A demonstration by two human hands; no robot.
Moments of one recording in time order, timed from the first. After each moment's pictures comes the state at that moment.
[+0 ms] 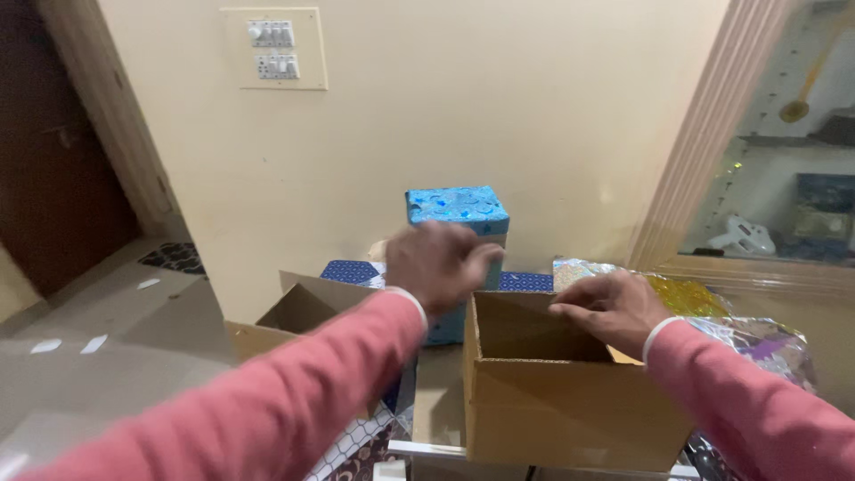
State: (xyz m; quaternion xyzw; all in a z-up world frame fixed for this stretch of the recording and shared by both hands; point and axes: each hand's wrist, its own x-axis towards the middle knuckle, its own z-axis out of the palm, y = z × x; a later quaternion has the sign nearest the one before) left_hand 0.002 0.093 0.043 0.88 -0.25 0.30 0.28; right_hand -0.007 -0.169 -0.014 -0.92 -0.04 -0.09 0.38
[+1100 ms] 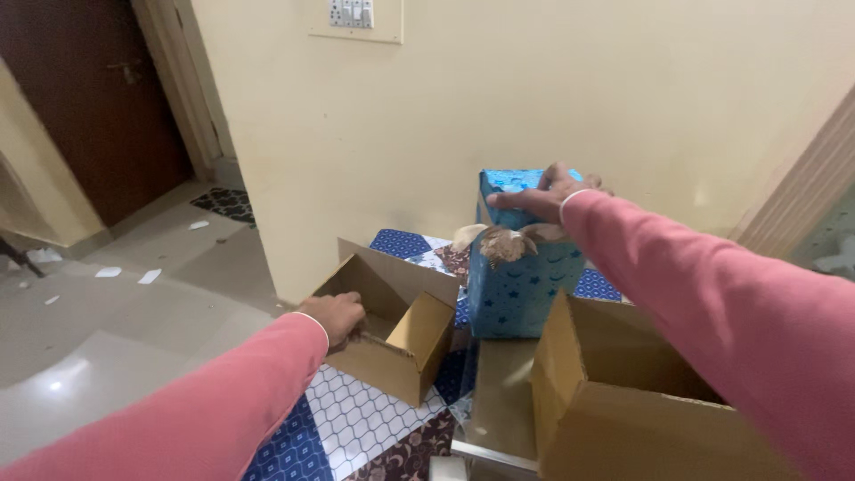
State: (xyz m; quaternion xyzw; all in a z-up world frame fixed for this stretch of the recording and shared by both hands) left_hand 0.102 0.337 -0.133 0.98 -0.16 -0.04 -0.05; right_hand 0.167 -0.006 0.054 -0.98 0.06 -0.04 0.19
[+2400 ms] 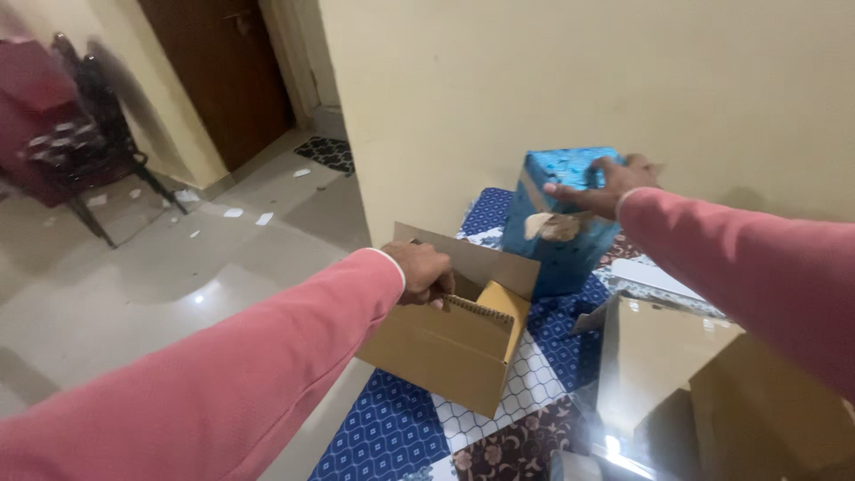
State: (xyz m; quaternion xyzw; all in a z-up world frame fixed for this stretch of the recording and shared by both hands) left_hand 0.090 0.390 -0.070 0.97 -0.19 -0.11 0.00; right_hand 0.283 0.086 -0.061 -0.99 -0.05 -0.03 0.15
